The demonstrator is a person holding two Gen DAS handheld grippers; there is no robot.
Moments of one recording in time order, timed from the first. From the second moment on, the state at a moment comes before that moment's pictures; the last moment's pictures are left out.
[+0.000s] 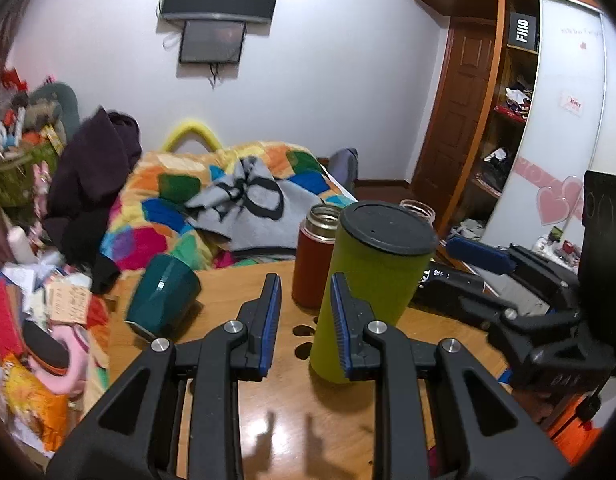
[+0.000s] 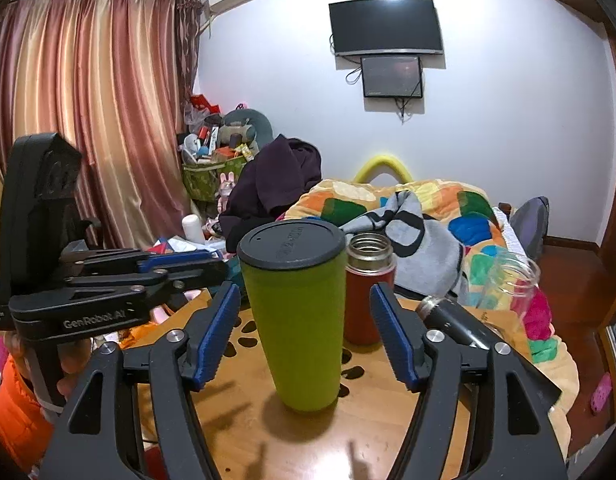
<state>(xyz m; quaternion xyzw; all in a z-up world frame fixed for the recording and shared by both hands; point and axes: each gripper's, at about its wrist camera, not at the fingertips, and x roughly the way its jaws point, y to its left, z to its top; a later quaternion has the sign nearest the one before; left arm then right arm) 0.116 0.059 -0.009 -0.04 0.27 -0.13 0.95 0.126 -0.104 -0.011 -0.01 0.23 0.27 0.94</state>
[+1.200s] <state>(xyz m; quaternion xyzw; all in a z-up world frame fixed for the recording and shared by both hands) -0.014 0.011 -0.006 0.02 0.12 -0.04 0.99 0.008 -0.162 -0.003 0.00 0.15 0.18 0.97</state>
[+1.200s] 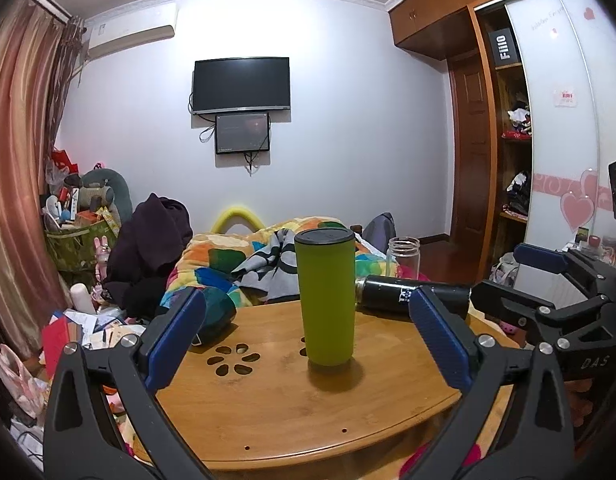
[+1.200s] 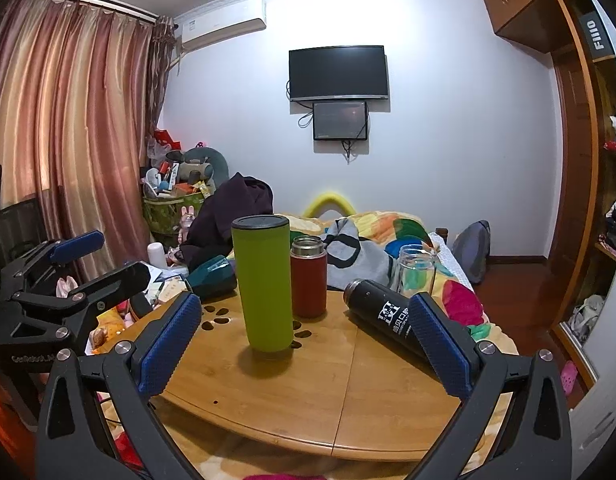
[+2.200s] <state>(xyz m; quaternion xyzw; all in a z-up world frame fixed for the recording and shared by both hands) -0.015 0.014 -0.008 0.00 0.13 -0.04 0.99 0.008 -0.158 -0.007 0.00 0.15 0.18 0.97</state>
